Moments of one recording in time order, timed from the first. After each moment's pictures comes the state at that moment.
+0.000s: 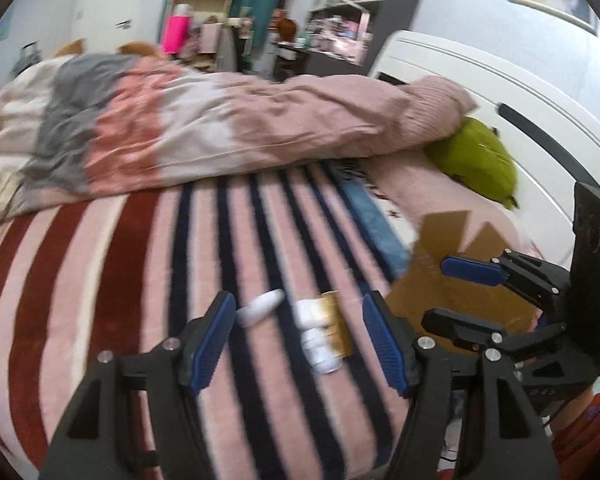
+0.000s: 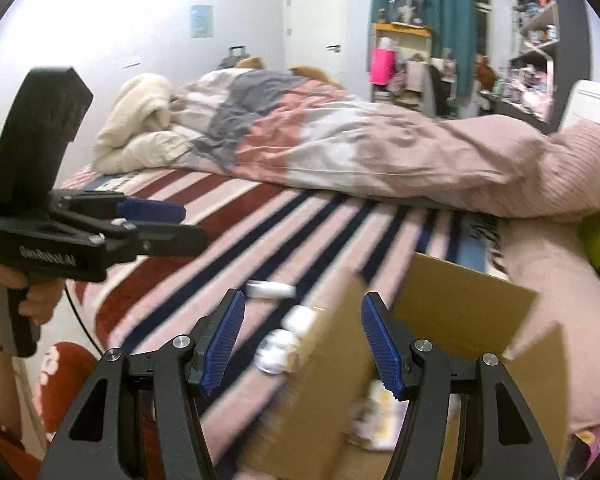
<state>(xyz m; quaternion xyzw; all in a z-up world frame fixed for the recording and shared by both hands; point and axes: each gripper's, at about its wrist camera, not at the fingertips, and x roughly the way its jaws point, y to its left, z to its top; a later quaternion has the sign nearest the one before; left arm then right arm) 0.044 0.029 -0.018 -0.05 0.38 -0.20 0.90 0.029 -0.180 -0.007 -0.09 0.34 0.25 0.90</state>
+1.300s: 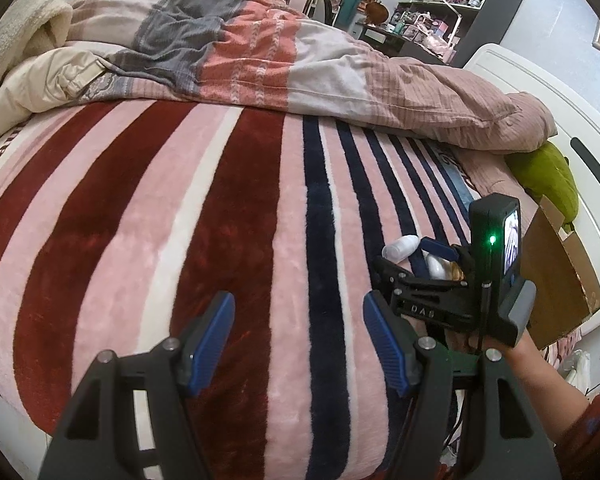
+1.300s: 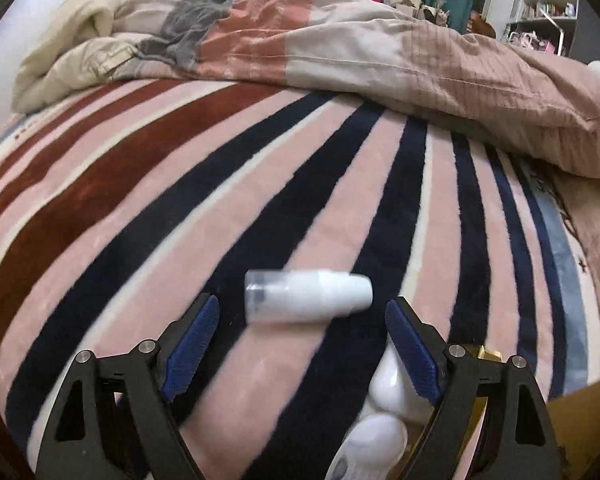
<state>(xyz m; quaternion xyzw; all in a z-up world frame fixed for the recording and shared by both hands) 0.041 0.147 -0.112 -0.12 0.44 -0.11 0.88 0.142 -0.070 -0.178 -0.13 0.43 0.15 0.88</state>
